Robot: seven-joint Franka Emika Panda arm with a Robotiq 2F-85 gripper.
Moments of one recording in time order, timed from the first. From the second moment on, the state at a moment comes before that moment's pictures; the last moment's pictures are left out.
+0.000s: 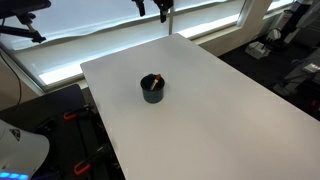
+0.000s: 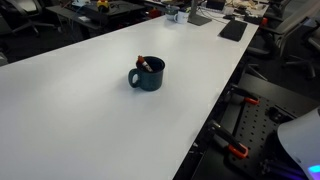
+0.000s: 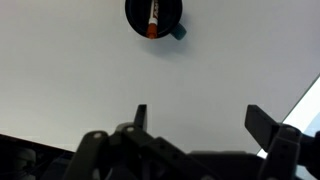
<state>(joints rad) 0.09 -0.11 0.06 -2.25 0.01 2.28 -0.18</state>
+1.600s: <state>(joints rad) 0.07 0.00 0.05 -2.35 -0.14 2.51 -0.23</state>
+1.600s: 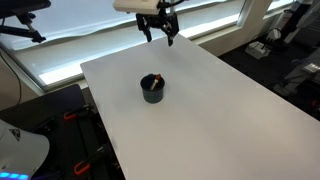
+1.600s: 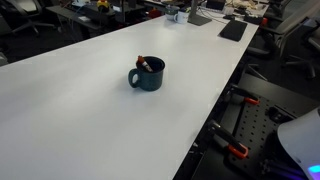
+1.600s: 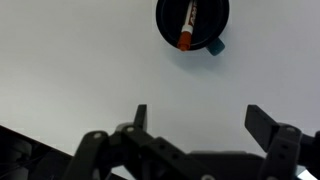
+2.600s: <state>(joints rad) 0.03 0.14 0.03 -2.39 -0.16 2.63 -0.20</state>
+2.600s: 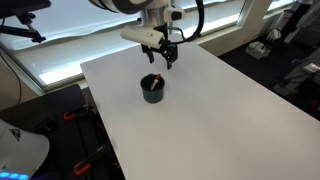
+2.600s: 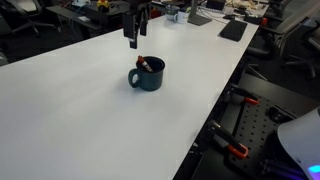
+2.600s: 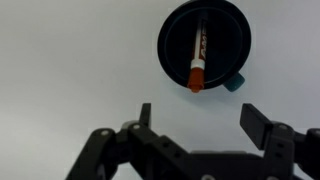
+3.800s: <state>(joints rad) 0.03 0.20 0.04 -2.41 -0.15 2.66 -0.20</state>
